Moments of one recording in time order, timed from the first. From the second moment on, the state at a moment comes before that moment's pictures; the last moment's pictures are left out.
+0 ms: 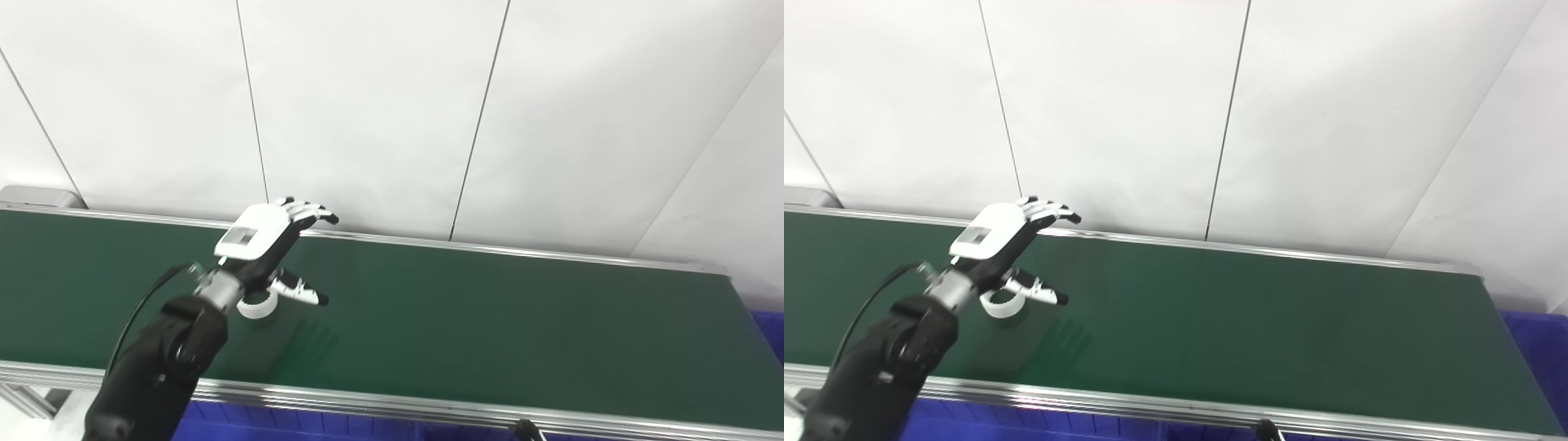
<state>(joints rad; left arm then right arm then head) -0.59 0.22 -0.37 0.34 0.85 -0.21 -0.09 0.50 0.12 -0.09 0.11 0.04 -0.42 0.00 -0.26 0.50</state>
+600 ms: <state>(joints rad) -0.80 0.23 -0.58 0.73 0.93 -0.15 -0.22 0.51 0.14 -0.07 0.09 0.02 -0.42 0.00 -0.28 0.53</state>
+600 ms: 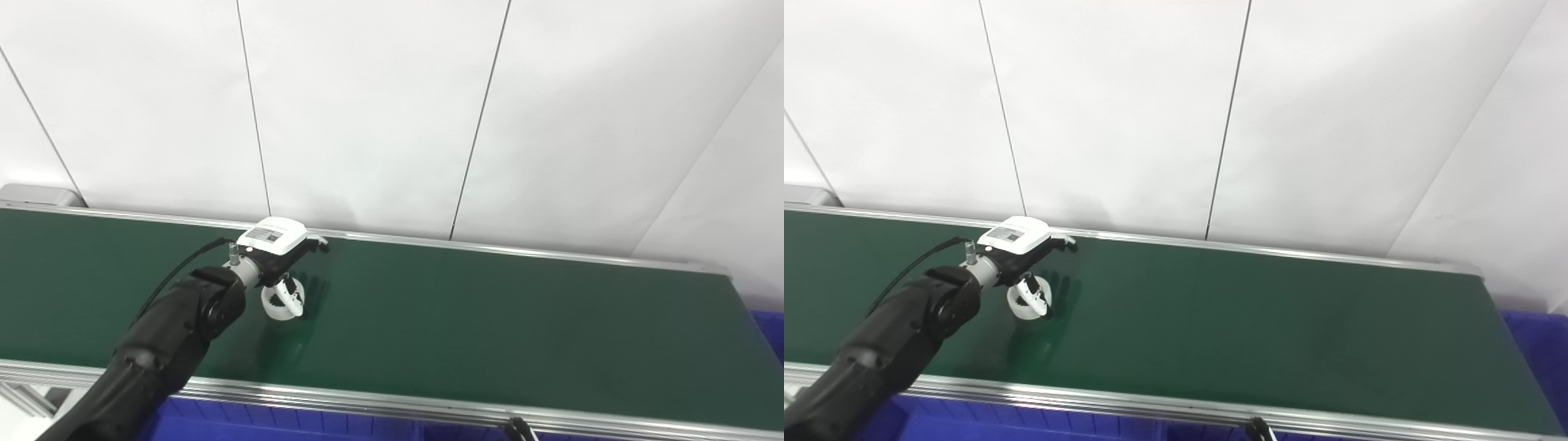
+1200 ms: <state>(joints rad) -0.81 0.16 -0.62 0.84 0.85 -0.17 -0.17 0.53 0.14 -0.07 0.06 0.02 -0.42 -0.01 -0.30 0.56</state>
